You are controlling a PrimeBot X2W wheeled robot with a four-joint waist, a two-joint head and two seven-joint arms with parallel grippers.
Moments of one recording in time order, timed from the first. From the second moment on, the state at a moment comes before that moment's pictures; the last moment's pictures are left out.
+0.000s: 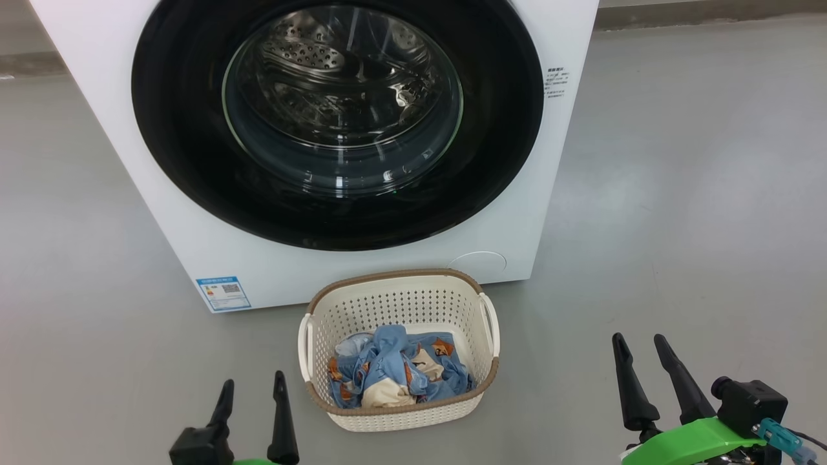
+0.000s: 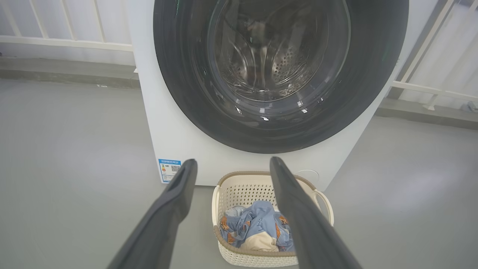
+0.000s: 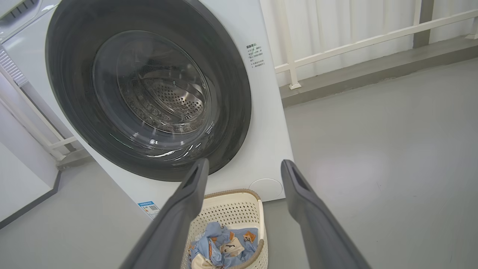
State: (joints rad) left arm 0.00 0.04 -0.28 0.20 -0.34 0.19 -0.26; right arm -0.04 -0.04 -0.01 0.25 0.36 0.12 -0.25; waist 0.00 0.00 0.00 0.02
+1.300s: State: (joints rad) left arm -0.01 0.04 -0.28 0.21 -0.29 0.18 -0.26; right arm -0.04 -0.04 -0.01 0.26 0.26 0.12 -0.25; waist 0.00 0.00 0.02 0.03
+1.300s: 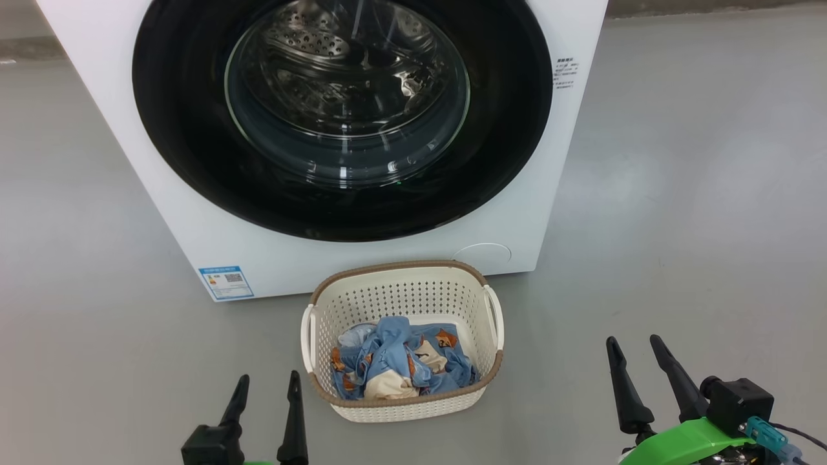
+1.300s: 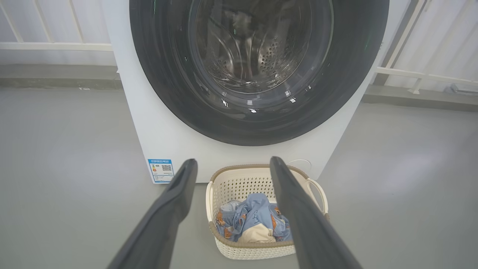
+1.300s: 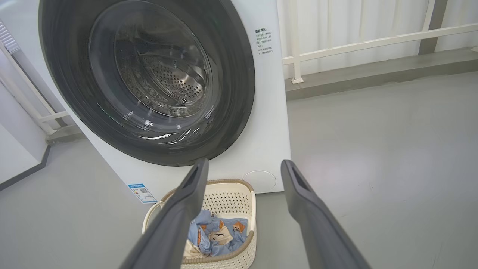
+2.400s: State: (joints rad) left arm -0.01 0.05 -0.29 0.21 -0.34 0.15 -0.26; right arm -0.05 -0.04 -0.01 0.27 0.26 0.12 -0.25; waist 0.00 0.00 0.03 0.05
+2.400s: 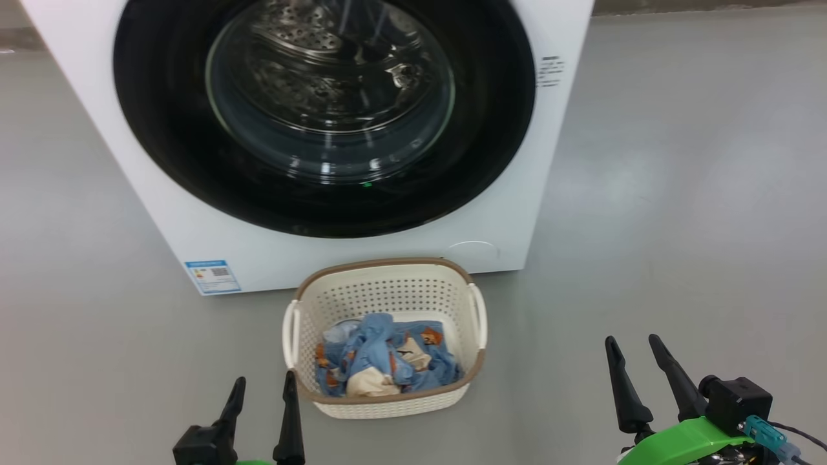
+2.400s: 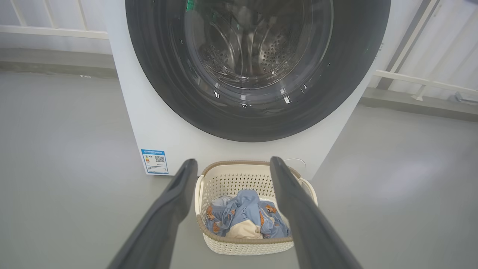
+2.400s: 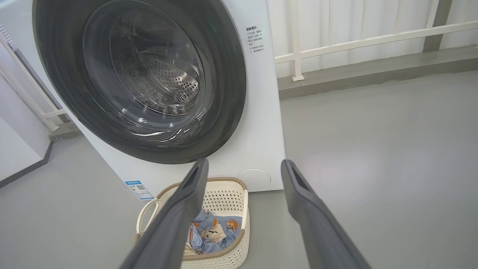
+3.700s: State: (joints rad) left arm -0.02 0.04 -0.28 0.20 -0.33 0.18 -0.26; right arm -0.06 -0.05 -0.01 0.30 0.28 0.12 -0.25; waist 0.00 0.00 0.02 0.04
